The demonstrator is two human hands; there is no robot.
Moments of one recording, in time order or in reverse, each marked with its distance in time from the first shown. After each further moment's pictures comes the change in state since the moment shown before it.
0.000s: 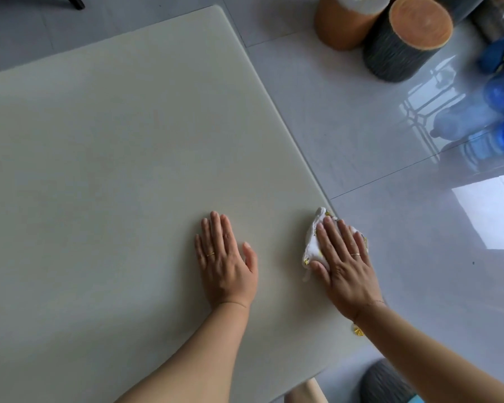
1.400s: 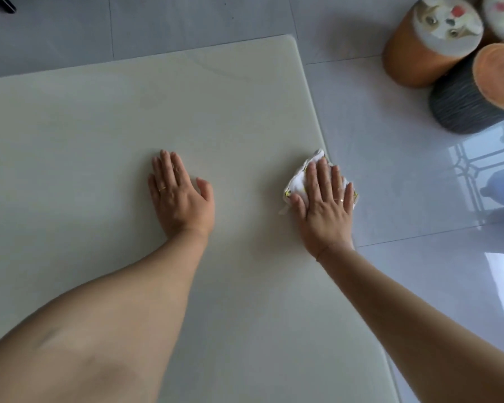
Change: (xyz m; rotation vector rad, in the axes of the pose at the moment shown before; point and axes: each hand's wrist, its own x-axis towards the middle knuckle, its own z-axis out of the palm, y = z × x) left_hand 0.216 -0.068 -0.027 -0.022 0.214 -0.334; right_hand 0.239 -0.078 -0.031 0.039 0.047 -0.009
